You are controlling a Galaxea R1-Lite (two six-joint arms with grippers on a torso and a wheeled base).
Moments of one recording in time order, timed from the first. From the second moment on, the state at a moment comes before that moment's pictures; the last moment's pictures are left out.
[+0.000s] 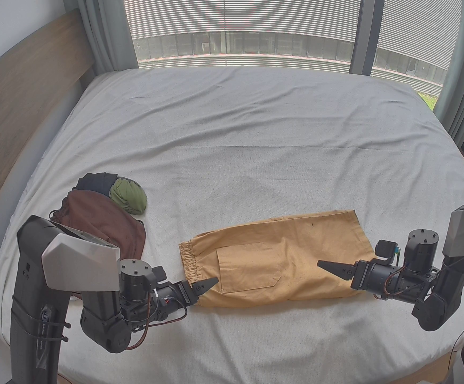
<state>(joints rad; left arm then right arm) -0.43 2.49 -0.52 -1.54 -0.26 -0.72 0.27 2.14 -0.25 -1.54 0.46 0.54</state>
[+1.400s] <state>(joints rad) -0.44 2.58 -0.69 -1.54 -0.20 -0.72 0.27 2.12 -0.25 -1.54 0.47 0.56</state>
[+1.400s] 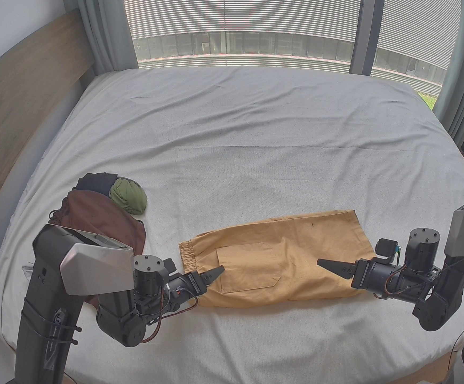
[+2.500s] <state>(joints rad) -0.24 2.32 -0.38 -1.55 -0.37 -0.74 0.28 2.13 -0.25 -1.54 0.47 0.56</state>
